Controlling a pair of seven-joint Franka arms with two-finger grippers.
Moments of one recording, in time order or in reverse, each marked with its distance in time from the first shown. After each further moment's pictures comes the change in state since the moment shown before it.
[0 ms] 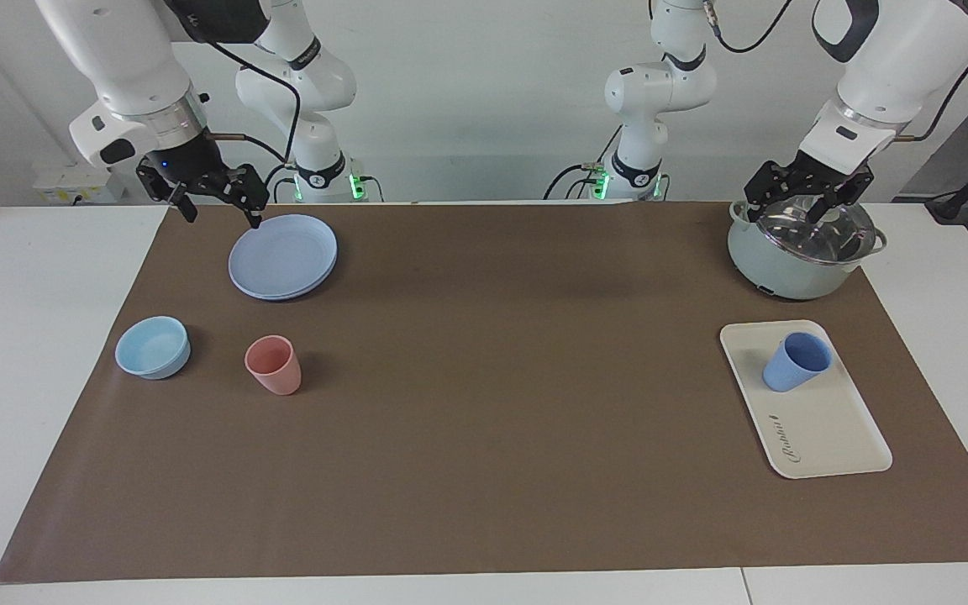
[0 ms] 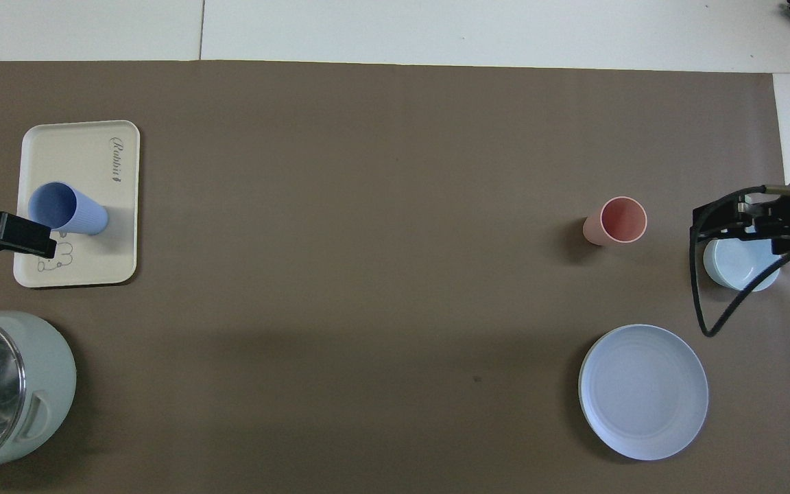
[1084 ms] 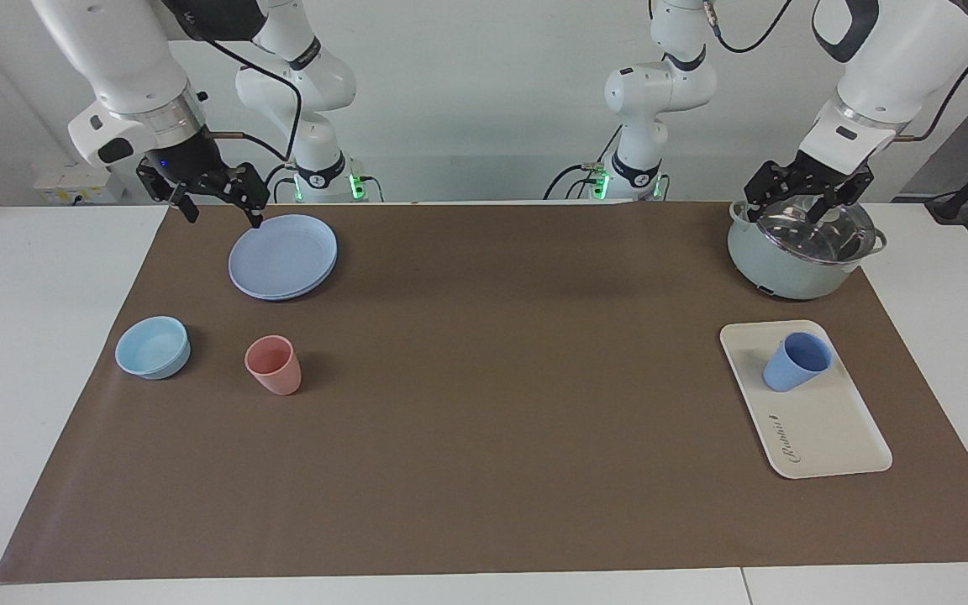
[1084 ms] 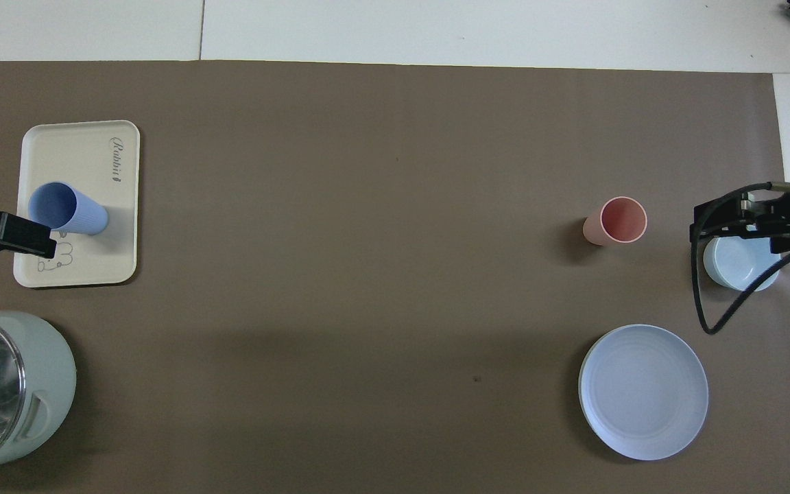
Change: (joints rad) left arm 0.000 0.000 0.000 0.000 0.000 0.000 0.000; right arm -0.002 0.001 -0.010 0.006 0.027 0.002 0.000
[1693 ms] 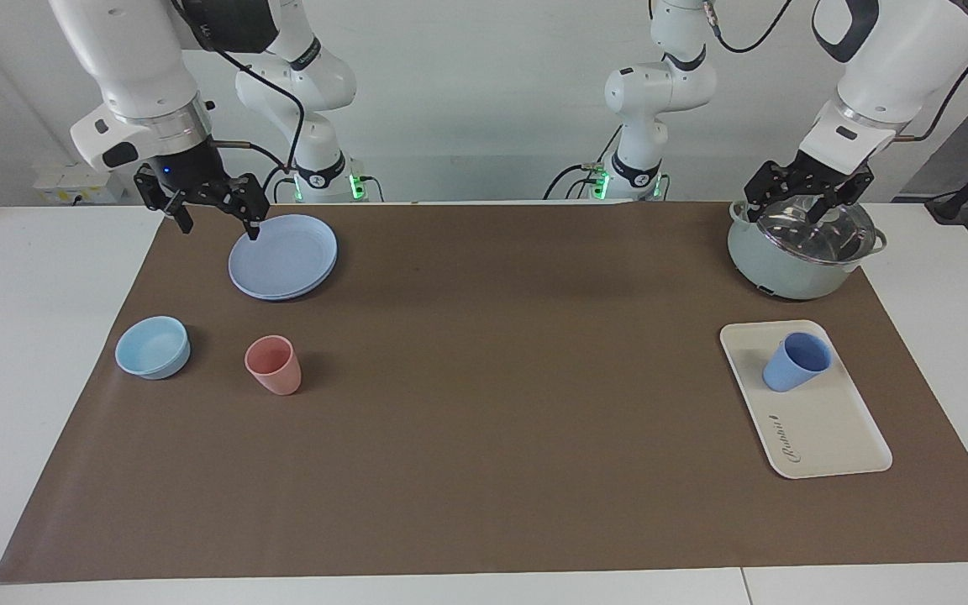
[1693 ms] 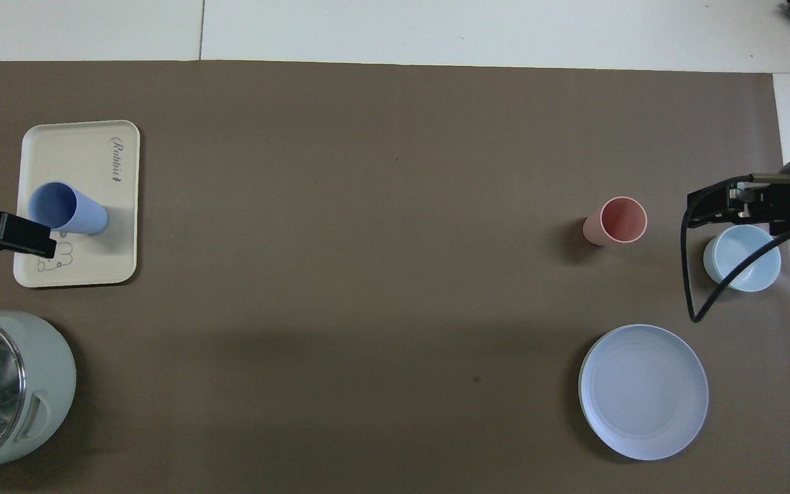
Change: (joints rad) left arm 0.000 0.000 0.000 0.000 0.000 0.000 0.000; right arm 0.027 0.008 0.001 0.000 -0.065 0.022 0.000
